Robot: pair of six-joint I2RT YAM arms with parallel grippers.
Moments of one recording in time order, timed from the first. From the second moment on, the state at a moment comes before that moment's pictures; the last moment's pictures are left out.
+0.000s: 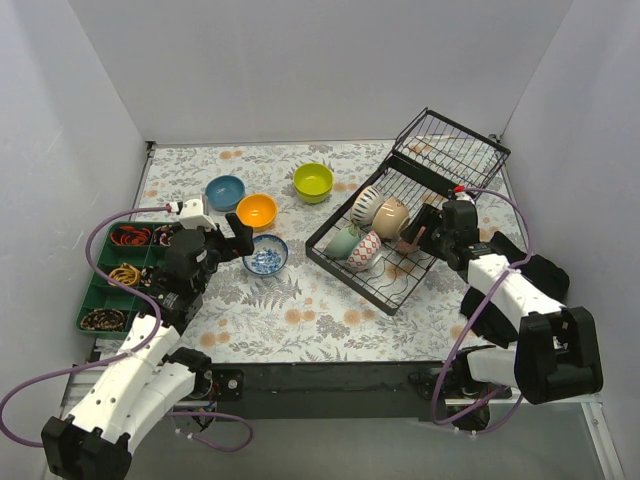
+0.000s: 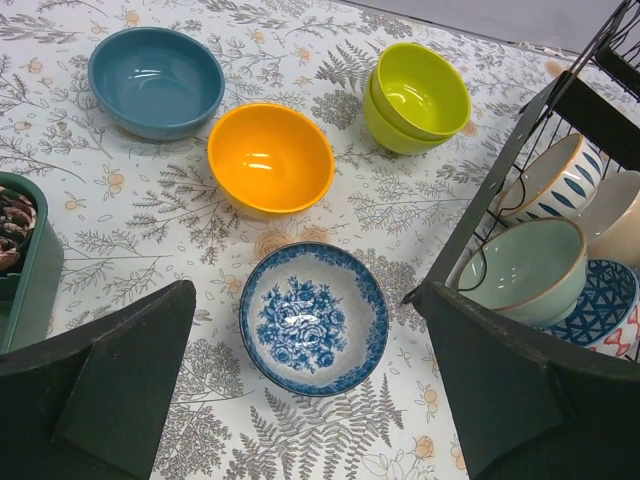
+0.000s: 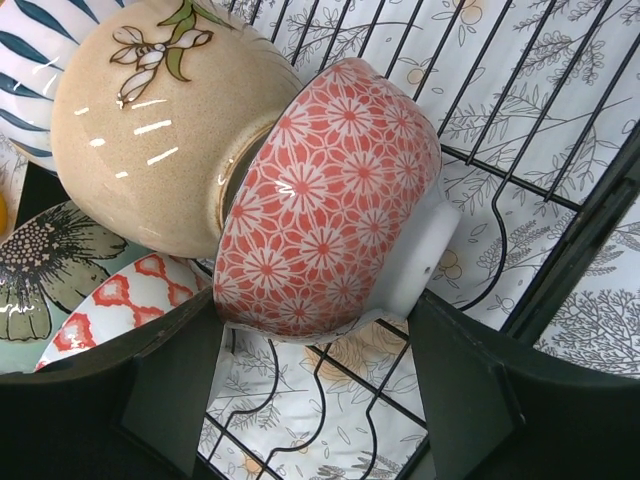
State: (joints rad) left arm -0.36 0.73 0.63 -0.16 -0.21 -0.38; right arm 0.22 1.25 0.69 -0.12 -0.04 0.61
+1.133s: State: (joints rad) left arm -0.36 0.95 0.68 -0.13 0.17 -0.47; right arm 0.22 0.79 0.65 -0.17 -0.17 0.56
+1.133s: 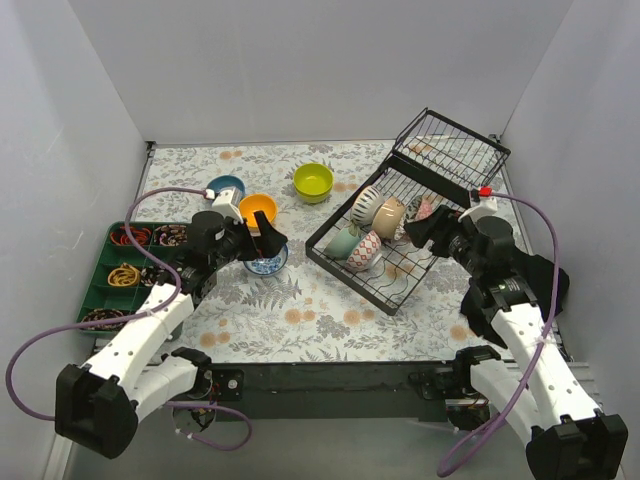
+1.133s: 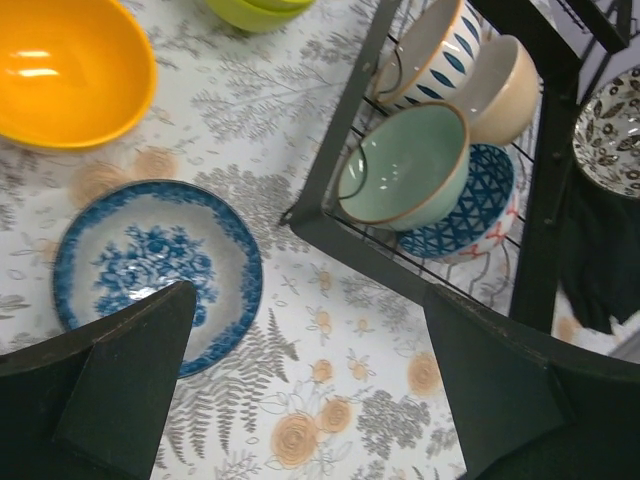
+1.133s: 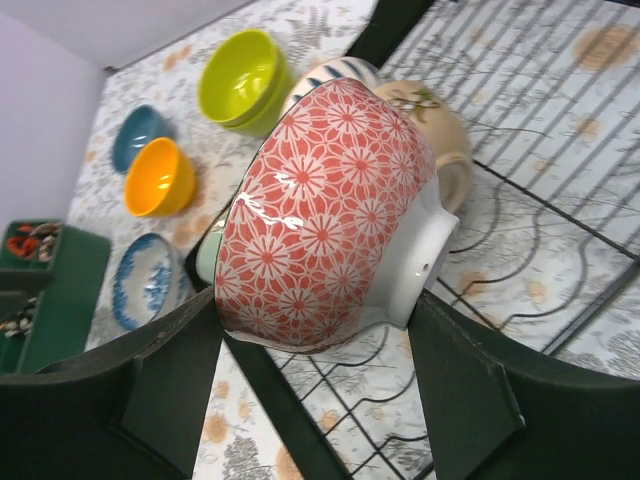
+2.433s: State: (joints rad) left arm -0.84 1.39 0.77 0.44 0.11 -1.03; right arm 0.26 0.63 0.28 0.54 -0.67 0.91
